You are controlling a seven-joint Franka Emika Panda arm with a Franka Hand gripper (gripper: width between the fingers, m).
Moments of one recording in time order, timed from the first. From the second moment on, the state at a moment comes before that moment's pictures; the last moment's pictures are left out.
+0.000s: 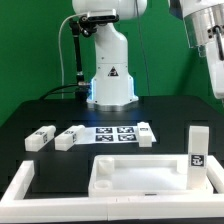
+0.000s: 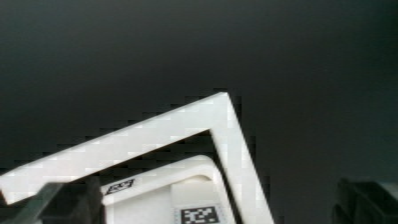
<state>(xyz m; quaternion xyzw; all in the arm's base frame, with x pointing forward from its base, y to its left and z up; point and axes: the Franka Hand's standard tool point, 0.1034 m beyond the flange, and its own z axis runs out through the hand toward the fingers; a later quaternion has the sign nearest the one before) 0.671 0.122 0.151 -0.55 0.82 0.01 0.15</state>
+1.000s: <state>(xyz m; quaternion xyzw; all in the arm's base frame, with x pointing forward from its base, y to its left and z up) 0.633 0.127 0.162 -0.76 0.63 -0.02 0.14</state>
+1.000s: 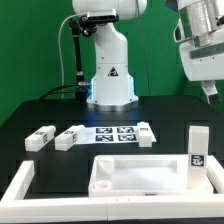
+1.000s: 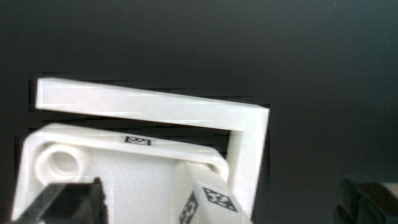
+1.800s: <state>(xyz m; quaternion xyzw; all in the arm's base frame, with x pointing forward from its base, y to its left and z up) 0.573 0.105 0.111 -0.92 0.37 -0.06 0.11</state>
